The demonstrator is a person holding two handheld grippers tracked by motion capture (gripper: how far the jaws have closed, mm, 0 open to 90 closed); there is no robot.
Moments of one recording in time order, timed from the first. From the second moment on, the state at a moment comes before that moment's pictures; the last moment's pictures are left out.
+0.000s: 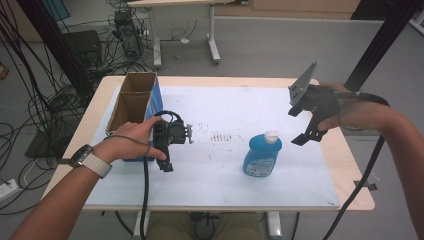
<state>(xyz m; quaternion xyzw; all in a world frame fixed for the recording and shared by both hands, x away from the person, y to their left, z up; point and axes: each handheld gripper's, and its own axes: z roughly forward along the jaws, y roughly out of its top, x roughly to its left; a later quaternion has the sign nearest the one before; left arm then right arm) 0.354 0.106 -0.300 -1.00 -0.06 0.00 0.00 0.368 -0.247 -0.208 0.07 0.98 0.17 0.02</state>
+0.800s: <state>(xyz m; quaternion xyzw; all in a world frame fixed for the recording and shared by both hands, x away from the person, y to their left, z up) 0.355 0.105 -0.301 -1.00 -0.06 0.00 0.00 0.367 -0.248 -0.207 0.07 0.98 0.17 0.02</state>
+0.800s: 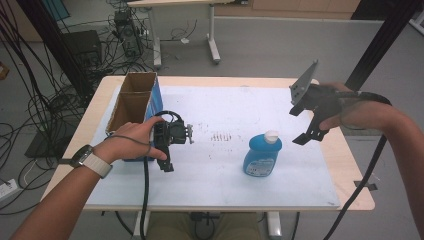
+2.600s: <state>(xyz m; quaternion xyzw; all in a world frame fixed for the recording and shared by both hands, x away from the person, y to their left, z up) 0.353 0.107 -0.306 -1.00 -0.07 0.00 -0.01 0.359 -0.256 -0.262 0.07 0.97 0.23 0.02</state>
